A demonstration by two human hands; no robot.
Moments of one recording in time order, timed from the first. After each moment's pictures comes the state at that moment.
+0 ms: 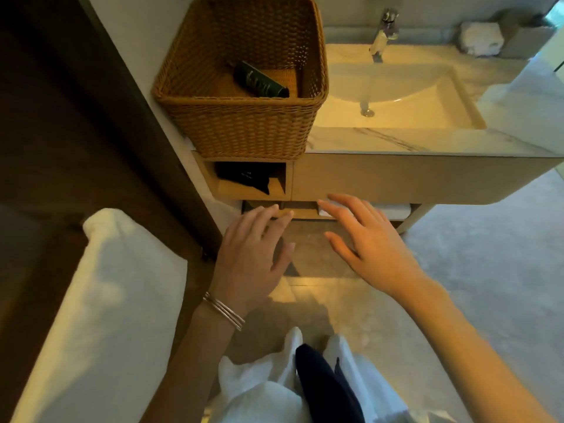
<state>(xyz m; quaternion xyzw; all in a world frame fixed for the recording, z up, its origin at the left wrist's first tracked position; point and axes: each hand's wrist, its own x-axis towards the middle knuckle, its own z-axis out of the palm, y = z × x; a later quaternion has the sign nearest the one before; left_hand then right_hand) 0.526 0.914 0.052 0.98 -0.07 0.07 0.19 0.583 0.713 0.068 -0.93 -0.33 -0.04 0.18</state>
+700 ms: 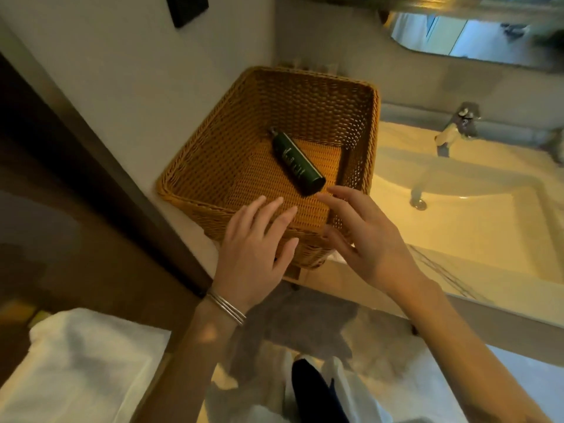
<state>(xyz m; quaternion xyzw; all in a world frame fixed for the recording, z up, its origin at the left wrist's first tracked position) 0.758 0.951 0.079 0.98 0.05 0.15 0.12 0.855 0.781 0.105 -0.87 -0.44 -0.07 0.24</state>
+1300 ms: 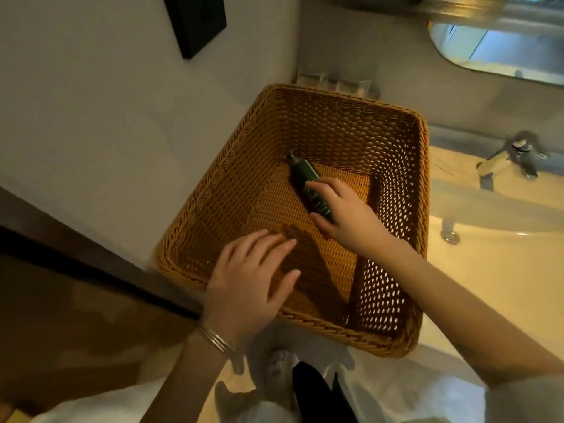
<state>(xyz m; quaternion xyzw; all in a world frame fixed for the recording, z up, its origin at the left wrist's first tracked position) 0.823 1.037 0.071 0.98 0.06 0.10 0.17 1.004 0.908 0.075 -0.86 -0.46 0.03 0.22</state>
